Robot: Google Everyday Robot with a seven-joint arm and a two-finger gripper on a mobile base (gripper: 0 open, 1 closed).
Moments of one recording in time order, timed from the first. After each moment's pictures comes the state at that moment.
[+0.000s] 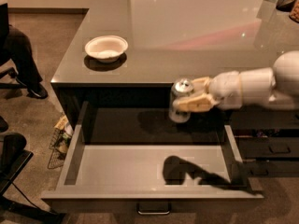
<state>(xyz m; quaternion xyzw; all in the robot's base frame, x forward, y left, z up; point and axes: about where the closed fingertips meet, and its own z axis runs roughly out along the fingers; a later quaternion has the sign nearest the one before) 0.543 -0.109 0.831 -0.47 0.69 0.35 0.43</state>
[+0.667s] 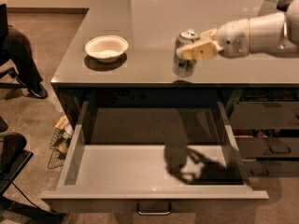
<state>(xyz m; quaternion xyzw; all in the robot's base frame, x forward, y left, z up) 0.621 -0.128 0.942 -0.42 0.71 0.33 0.46</state>
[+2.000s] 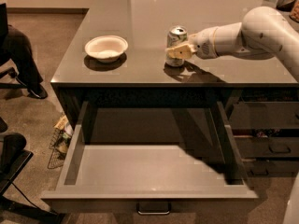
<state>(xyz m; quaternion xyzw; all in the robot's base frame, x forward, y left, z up) 0.734 -0.115 0.881 -0.38 0.76 0.23 0.48</state>
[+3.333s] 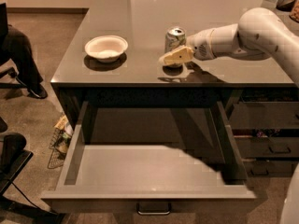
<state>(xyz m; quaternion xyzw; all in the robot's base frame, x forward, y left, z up) 0.735 -0.107 0.878 -0.38 0.76 0.24 0.48</state>
